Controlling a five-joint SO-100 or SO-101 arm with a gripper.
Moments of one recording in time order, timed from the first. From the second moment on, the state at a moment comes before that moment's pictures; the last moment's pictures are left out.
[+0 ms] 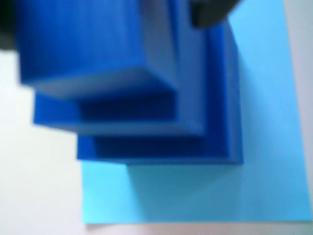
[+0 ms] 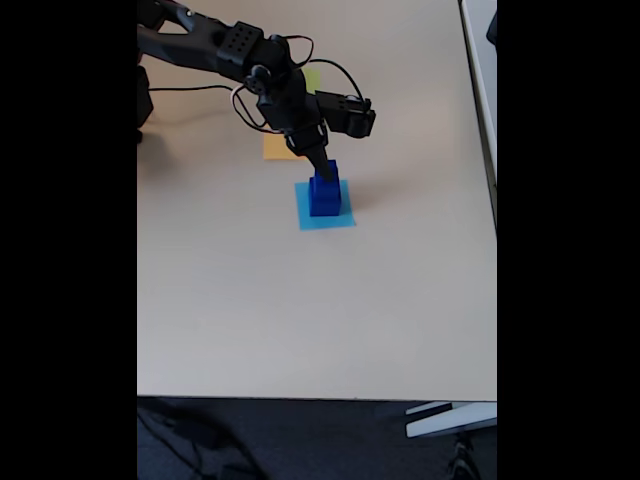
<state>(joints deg) 23.4 73.3 70.6 60.1 57.5</state>
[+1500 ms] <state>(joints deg) 11.3 80.9 62.1 68.7 56.0</state>
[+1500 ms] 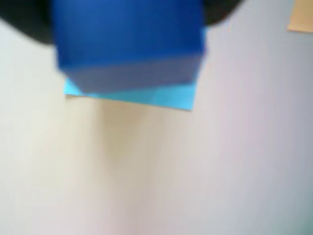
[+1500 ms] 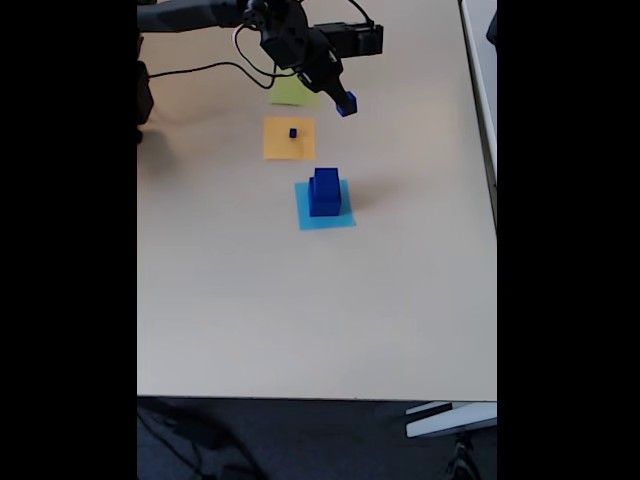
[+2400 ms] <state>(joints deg) -4.9 79.4 66.3 83.1 94.6</state>
